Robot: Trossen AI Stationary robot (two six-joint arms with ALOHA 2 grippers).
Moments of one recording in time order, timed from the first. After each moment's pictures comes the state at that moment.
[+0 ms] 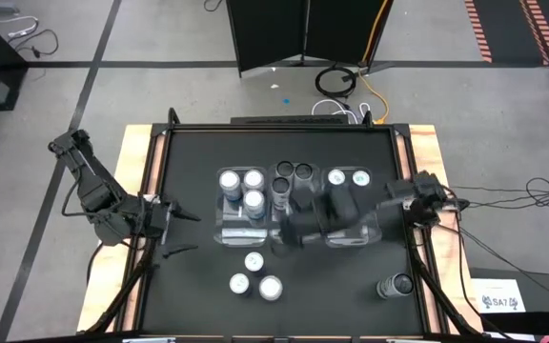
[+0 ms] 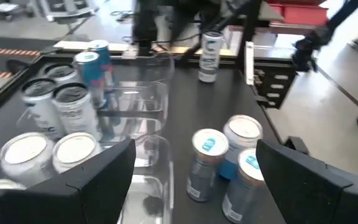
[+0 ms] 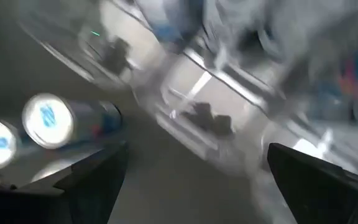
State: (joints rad) left arm -0.86 0.75 0.78 -0.47 -0.72 -0.39; right arm 0.29 1.95 2.14 -1.50 0.25 1.22
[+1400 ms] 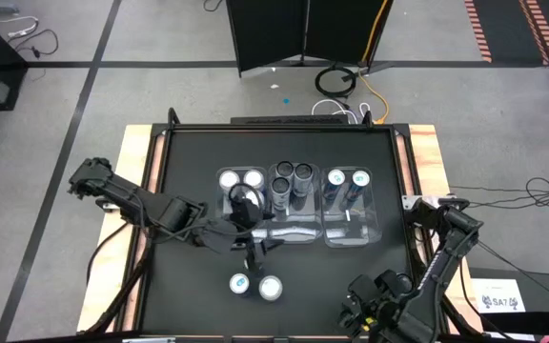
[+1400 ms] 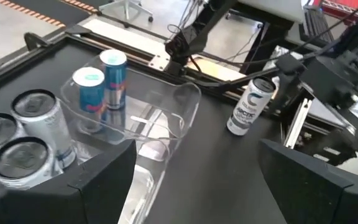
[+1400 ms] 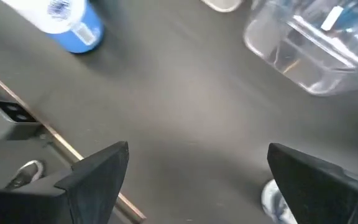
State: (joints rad) left arm -0.43 1.55 1.50 -0.46 -0.53 -0.54; right arm 0.95 1.98 1.91 -1.57 0.42 1.87
